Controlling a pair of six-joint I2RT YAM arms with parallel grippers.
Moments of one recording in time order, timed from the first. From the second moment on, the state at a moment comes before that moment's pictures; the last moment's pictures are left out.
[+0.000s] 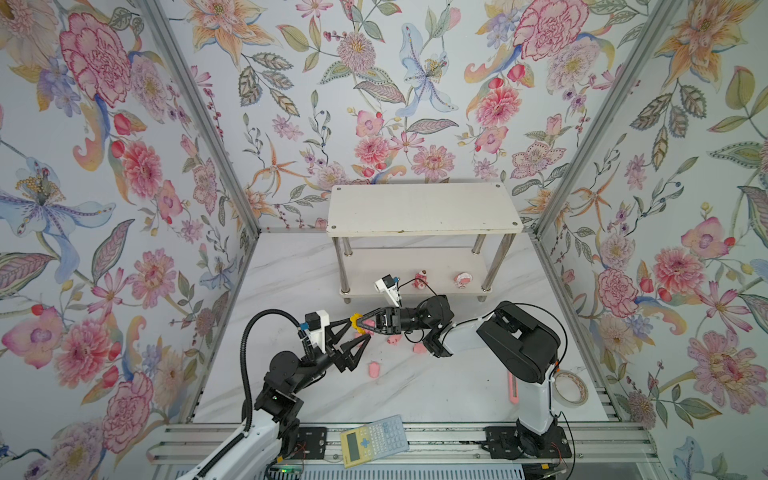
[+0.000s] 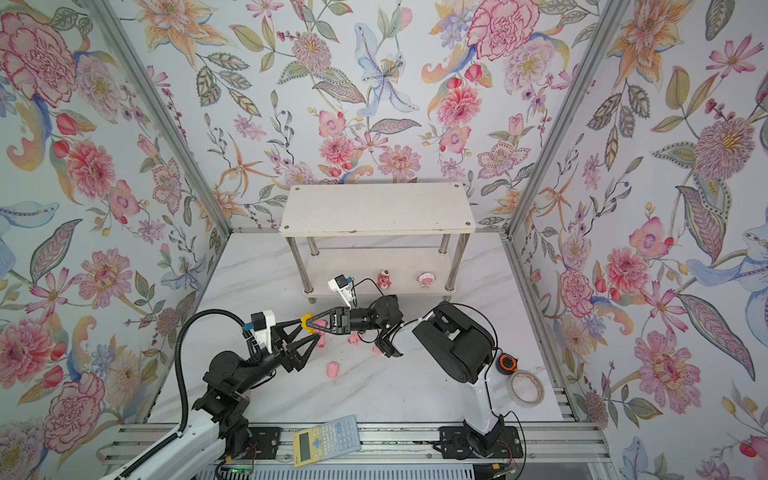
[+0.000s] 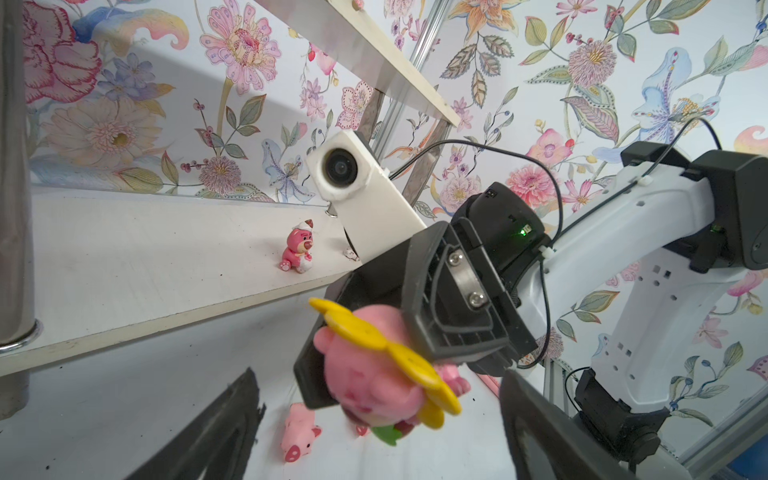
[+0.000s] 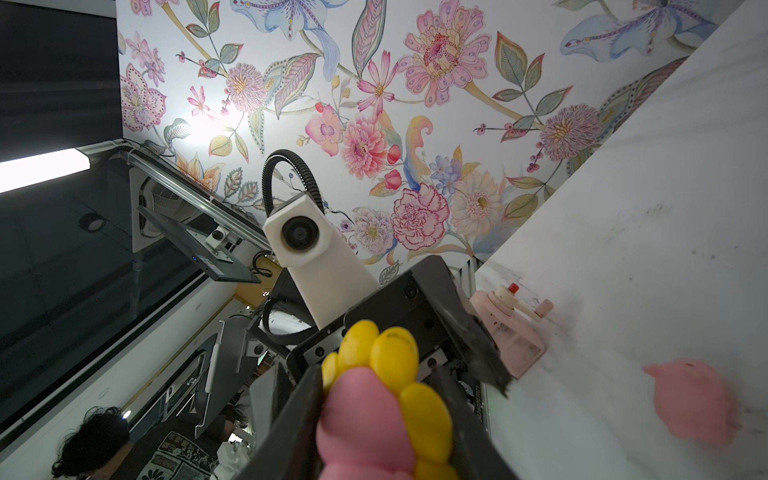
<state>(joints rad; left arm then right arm) -0.48 0.61 0.05 0.67 0.42 -0.50 0.84 1.99 0.90 1.45 -0.92 1.30</state>
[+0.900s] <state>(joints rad) -0.55 0.69 0.19 0.56 0.38 -0.37 0.87 1.92 0.90 1.42 -0.85 1.26</state>
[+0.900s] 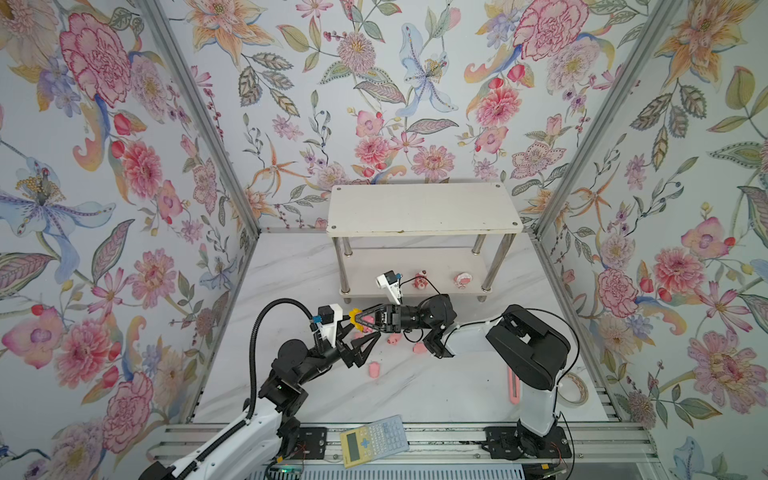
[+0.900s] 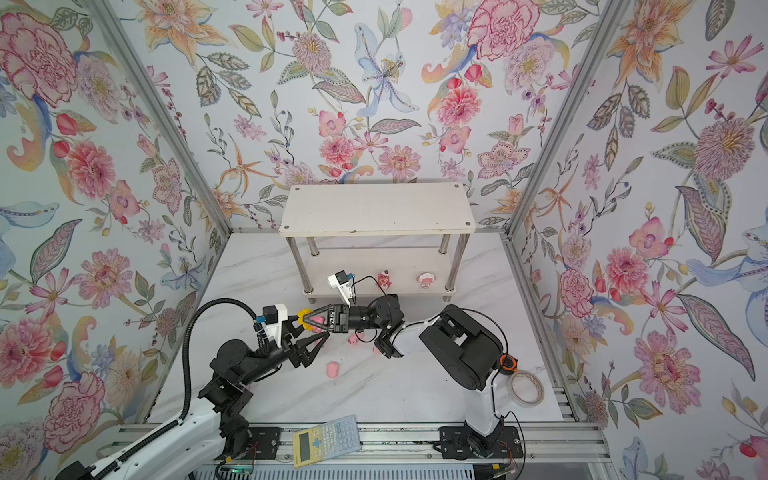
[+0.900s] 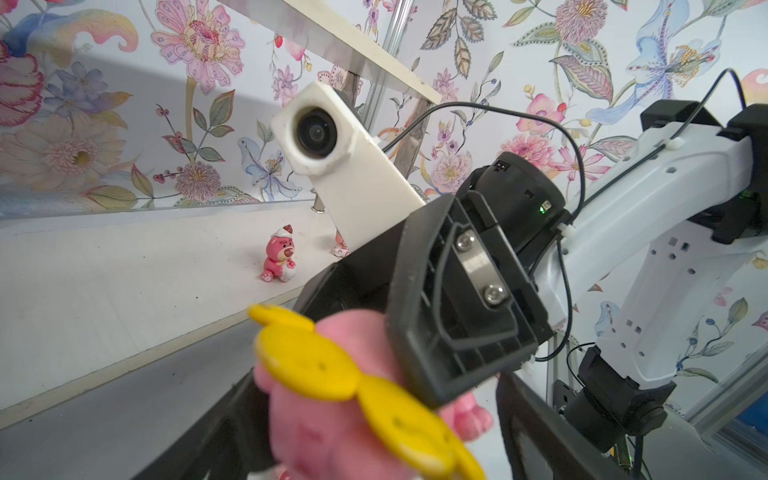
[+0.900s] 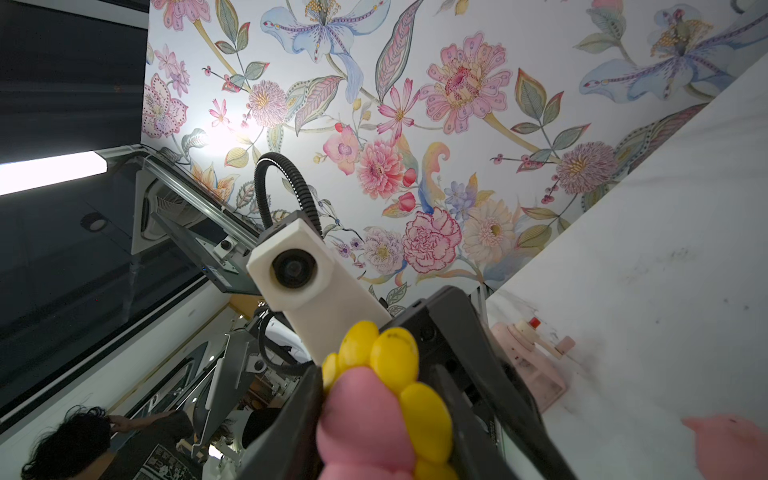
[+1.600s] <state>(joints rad) -0.64 0.63 0.30 0.30 0.06 0.01 0.90 1.89 0.90 1.35 -0.78 1.31</state>
